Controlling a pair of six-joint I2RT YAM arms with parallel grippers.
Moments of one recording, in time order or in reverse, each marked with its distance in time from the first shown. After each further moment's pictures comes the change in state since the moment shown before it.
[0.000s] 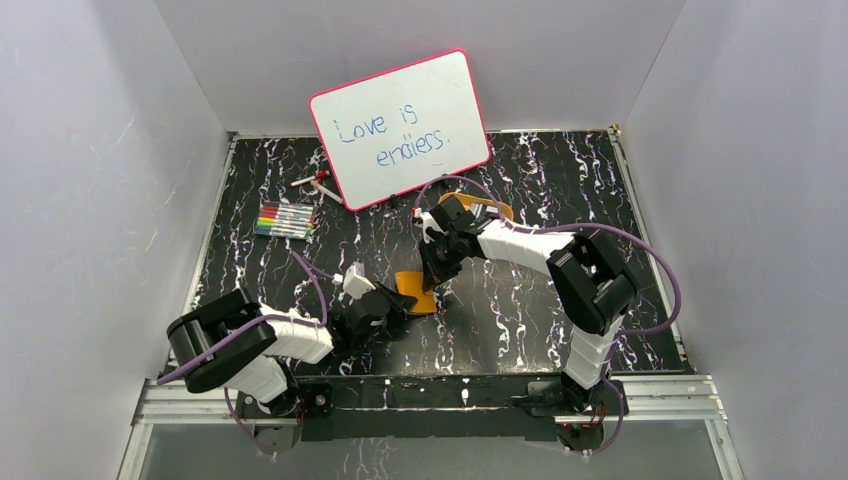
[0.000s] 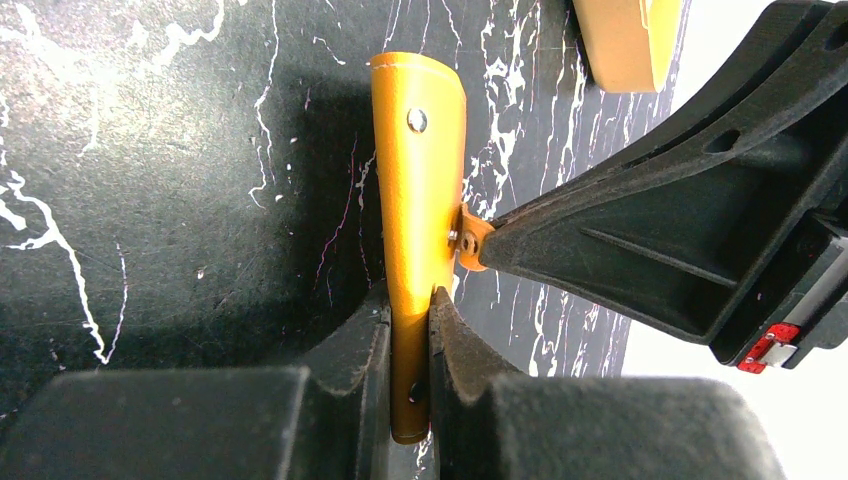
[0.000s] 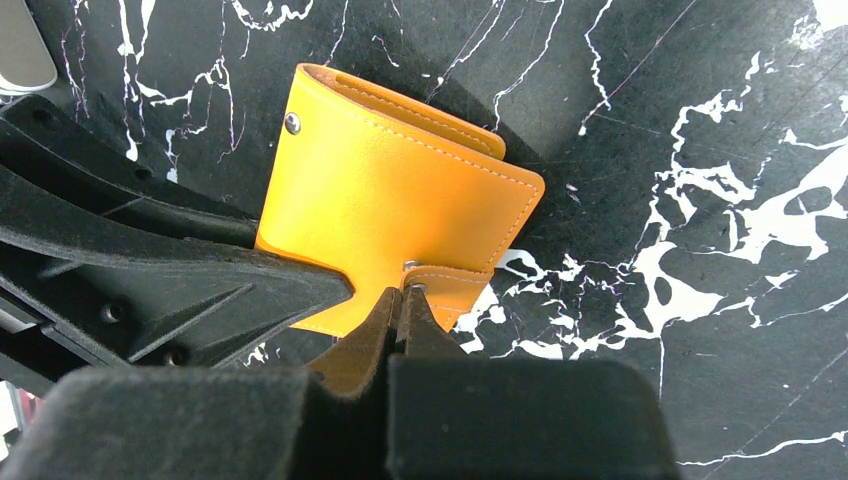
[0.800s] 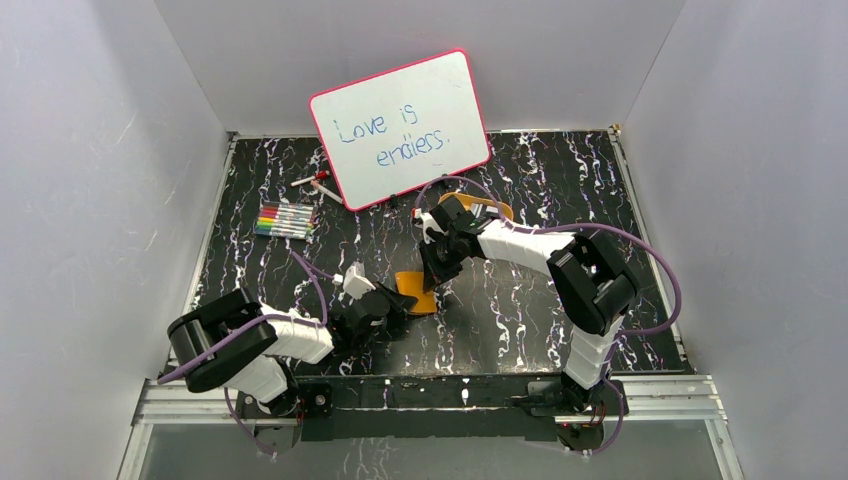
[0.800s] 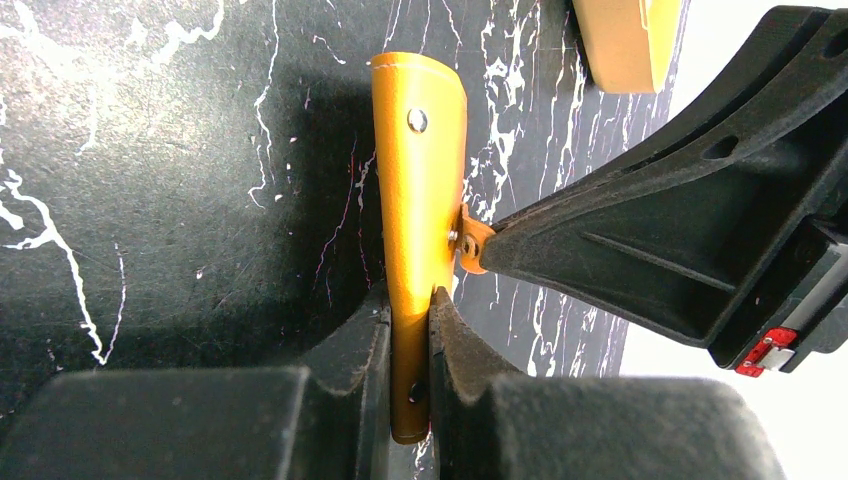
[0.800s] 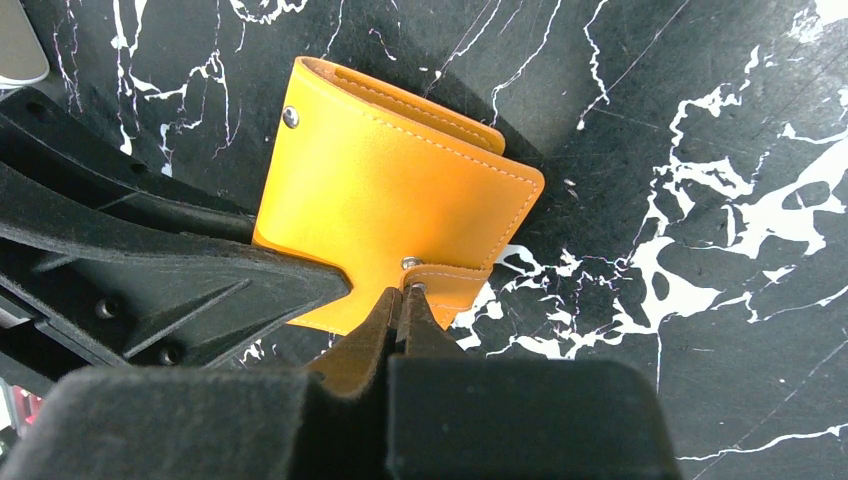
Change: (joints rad) left arm 0.000 0.004 0.000 0.003 0.000 -0.005; right arm 0.000 -0.001 0.000 -0.011 0.003 -0.013
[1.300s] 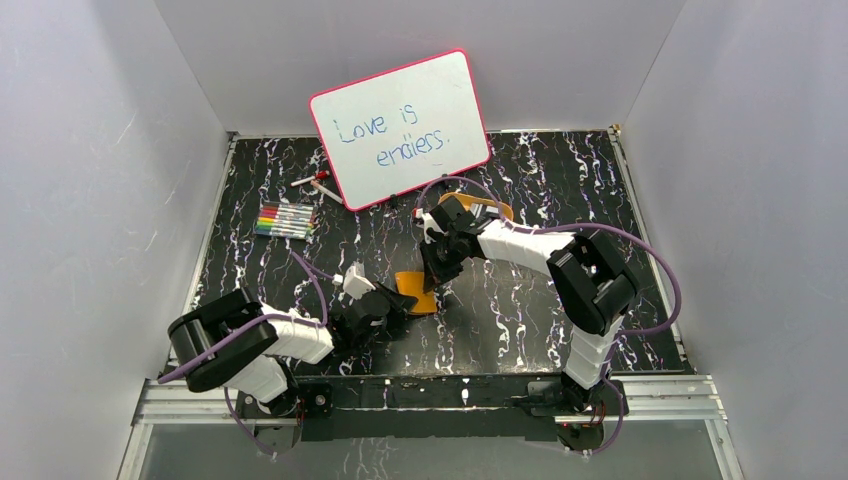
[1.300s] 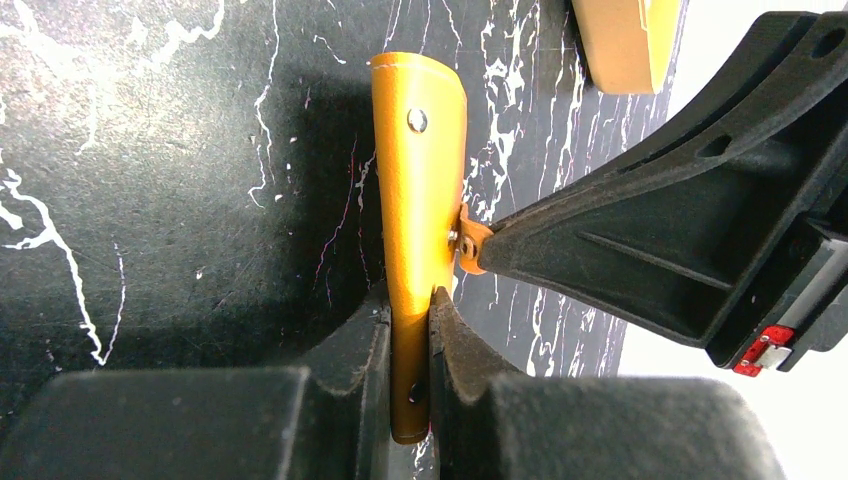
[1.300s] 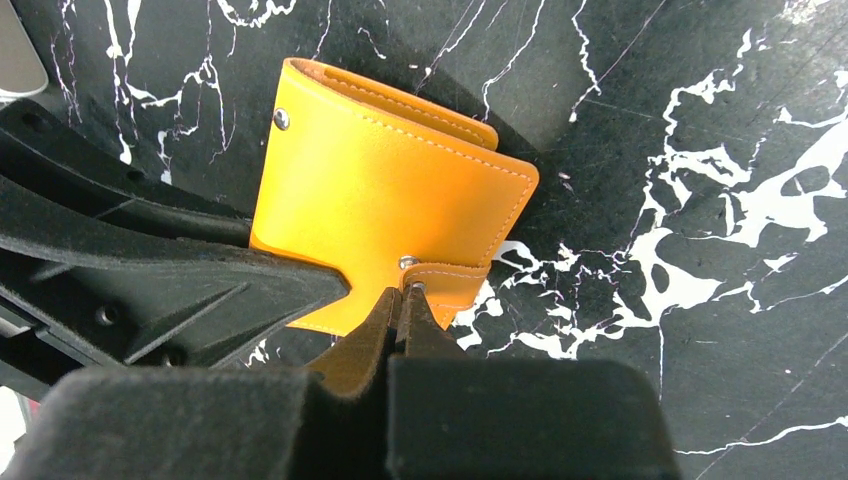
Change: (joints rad) left arm 0.000 0.004 -0.002 0.009 0.000 -0.003; right arm 0.000 0.002 -0.003 0.007 0.016 0.043
